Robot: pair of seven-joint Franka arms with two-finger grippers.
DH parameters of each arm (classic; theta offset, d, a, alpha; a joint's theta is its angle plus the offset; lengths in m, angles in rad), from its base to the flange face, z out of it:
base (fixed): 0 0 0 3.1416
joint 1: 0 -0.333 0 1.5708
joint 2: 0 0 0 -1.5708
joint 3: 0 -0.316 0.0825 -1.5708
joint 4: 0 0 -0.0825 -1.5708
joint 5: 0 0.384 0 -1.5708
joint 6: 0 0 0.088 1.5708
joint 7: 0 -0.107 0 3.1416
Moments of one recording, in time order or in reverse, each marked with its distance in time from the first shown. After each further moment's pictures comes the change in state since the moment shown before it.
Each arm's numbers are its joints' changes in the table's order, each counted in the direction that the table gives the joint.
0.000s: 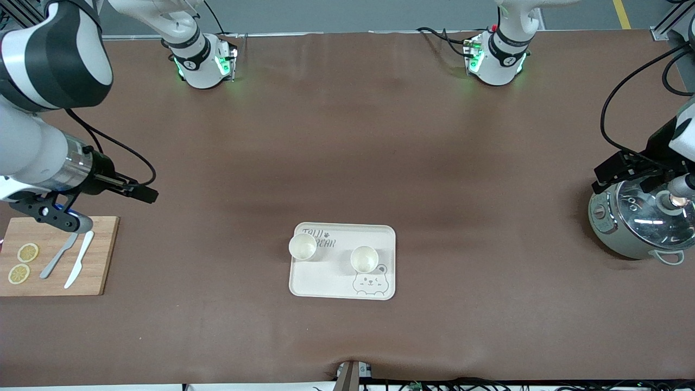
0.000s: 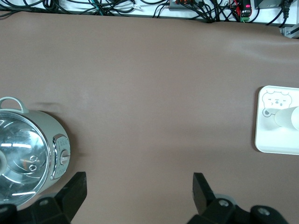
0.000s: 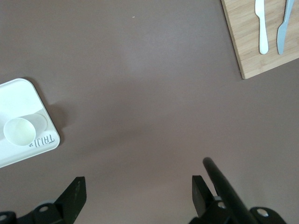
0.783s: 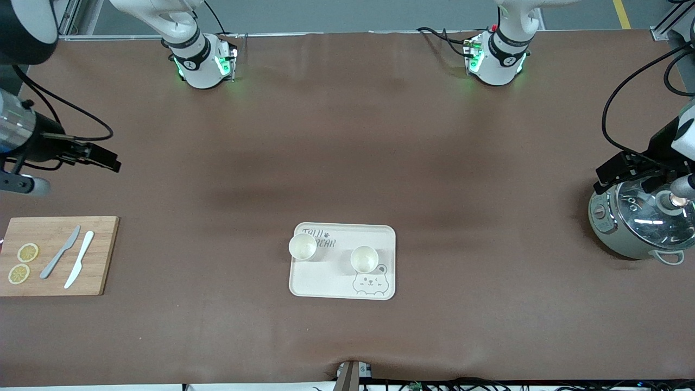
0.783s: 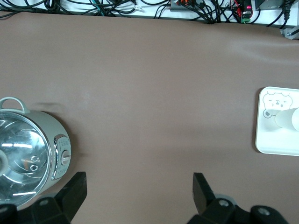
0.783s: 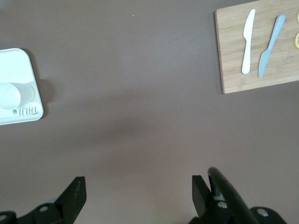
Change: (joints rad) left arm -0.001 0.001 -0.002 0.003 0.000 0.000 0.000; right arm 0.110 -0.180 0.001 -0.150 -0.001 -0.003 0.314
